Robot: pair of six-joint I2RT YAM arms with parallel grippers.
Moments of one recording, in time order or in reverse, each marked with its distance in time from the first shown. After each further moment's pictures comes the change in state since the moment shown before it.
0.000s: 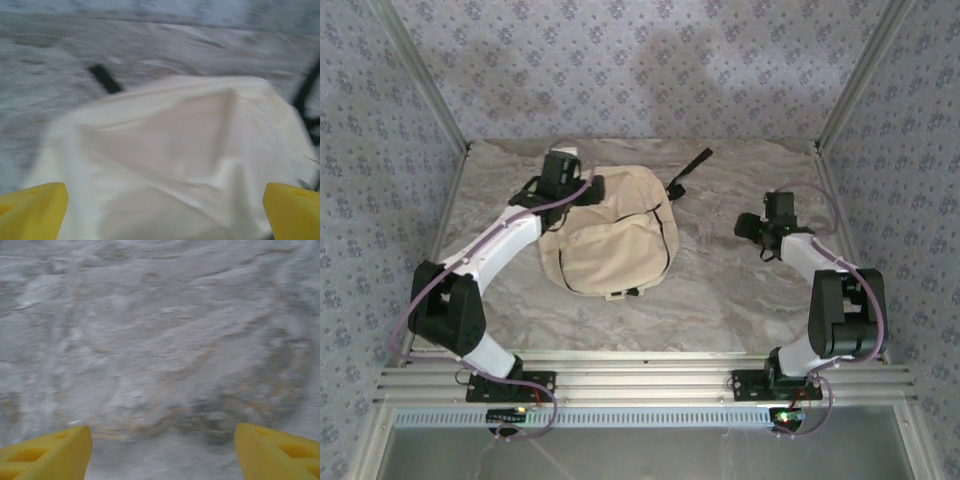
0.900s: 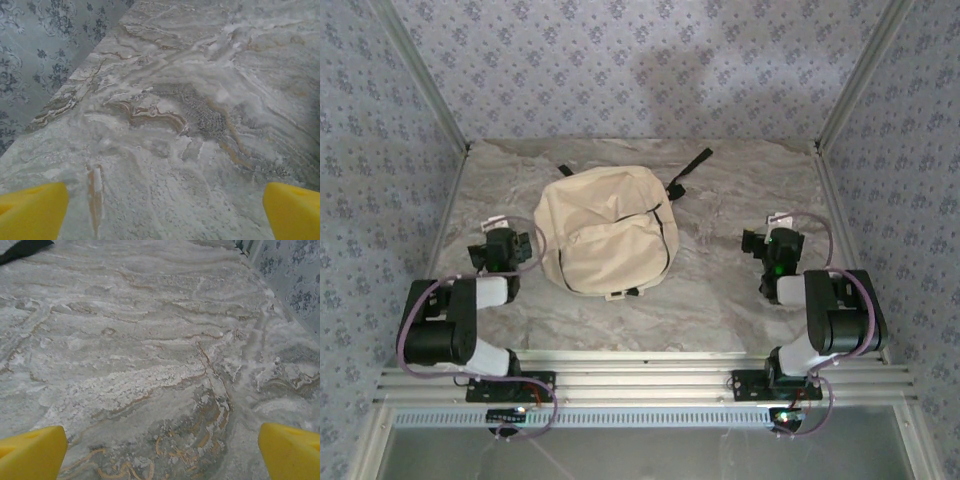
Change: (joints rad) left arm 0.397 -0.081 -0.838 0.917 -0.130 0.253; right arm -0.007 0.029 -0.433 0.895 0.166 -0.312
